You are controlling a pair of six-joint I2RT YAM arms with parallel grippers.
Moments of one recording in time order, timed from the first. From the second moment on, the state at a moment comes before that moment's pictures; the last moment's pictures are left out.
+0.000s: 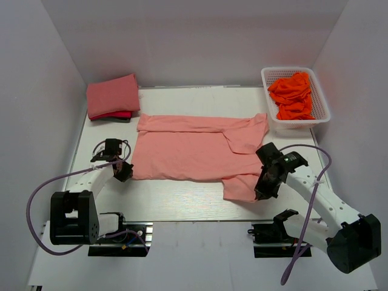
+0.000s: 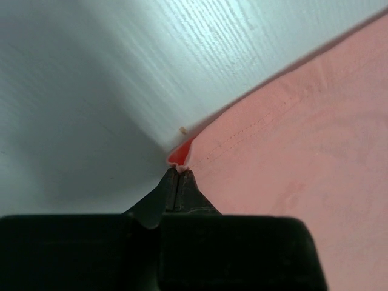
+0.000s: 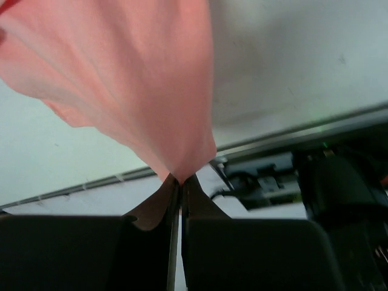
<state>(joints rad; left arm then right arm) 0.00 1.25 0.60 -0.52 -0.12 -0.95 0.47 1.02 0.76 -1.16 -0.01 0.89</state>
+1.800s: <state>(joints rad) -0.01 2.12 1.70 -0.55 -0.04 -0.81 0.06 1.88 1.69 -1.07 -0.28 0.46</state>
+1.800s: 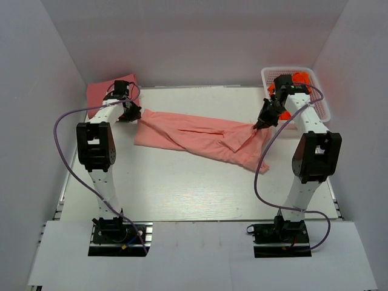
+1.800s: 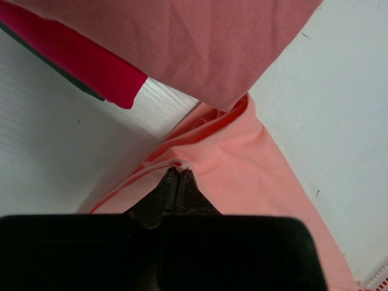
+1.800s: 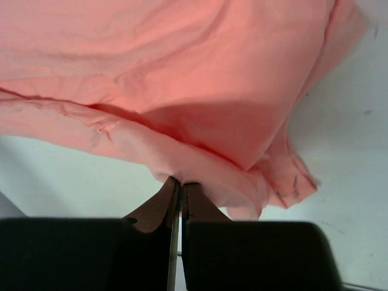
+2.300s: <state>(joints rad) -0.01 2.15 1.73 -0.54 -0.05 -0.81 0.06 2.16 1.95 -0.94 -0.31 0.10</state>
